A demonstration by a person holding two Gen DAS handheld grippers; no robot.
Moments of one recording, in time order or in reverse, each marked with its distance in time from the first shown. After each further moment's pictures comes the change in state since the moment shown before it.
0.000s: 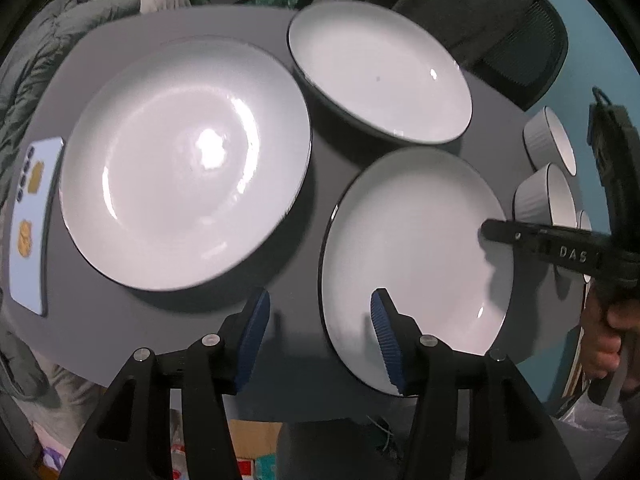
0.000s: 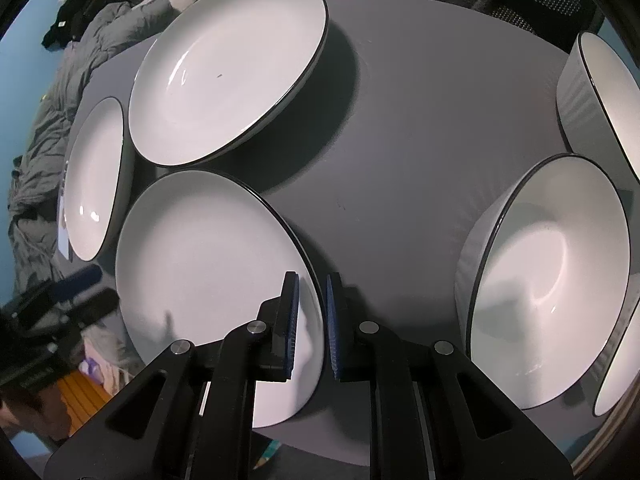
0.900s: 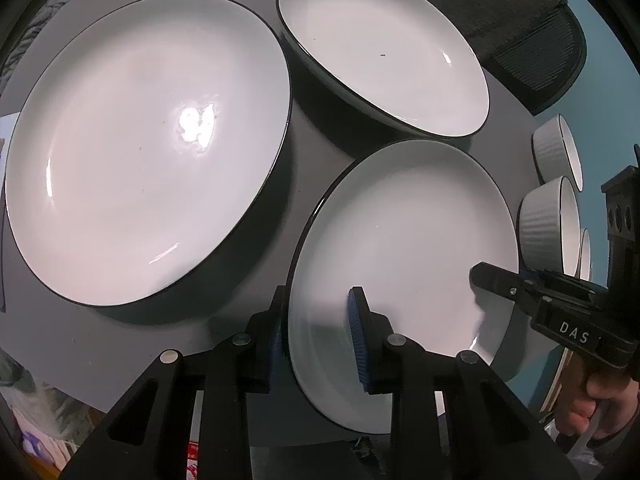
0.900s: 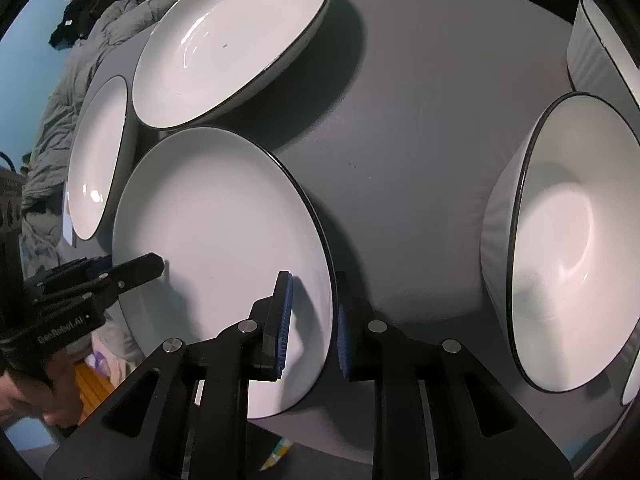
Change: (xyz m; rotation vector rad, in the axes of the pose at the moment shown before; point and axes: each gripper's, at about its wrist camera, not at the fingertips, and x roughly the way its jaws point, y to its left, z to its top) left arm 0.033 -0.008 0.010 -0.067 0.059 -0.052; right arm 0.019 0.003 -0.014 -0.001 0.010 0.048
